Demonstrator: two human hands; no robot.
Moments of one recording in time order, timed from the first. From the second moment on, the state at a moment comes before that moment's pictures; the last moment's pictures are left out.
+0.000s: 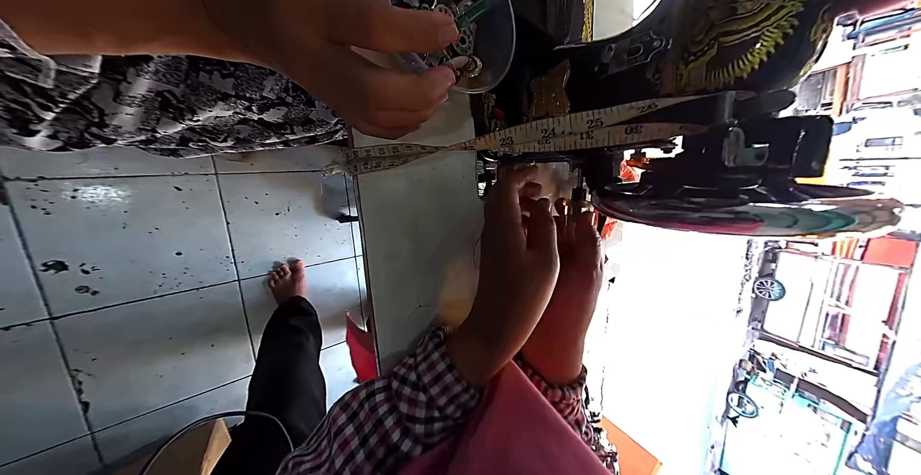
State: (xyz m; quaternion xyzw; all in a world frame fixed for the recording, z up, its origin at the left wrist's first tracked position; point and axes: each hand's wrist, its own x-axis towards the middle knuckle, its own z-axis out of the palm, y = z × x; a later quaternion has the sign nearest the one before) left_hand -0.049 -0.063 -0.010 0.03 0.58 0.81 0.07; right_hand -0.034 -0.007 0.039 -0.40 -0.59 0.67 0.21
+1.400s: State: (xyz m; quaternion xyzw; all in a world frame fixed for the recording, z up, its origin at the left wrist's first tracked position) left_hand -0.096 -0.049 0.033 0.07 0.65 0.71 0.27; right_hand -0.024 0.001 0.045 -0.40 -0.69 0.58 0.16
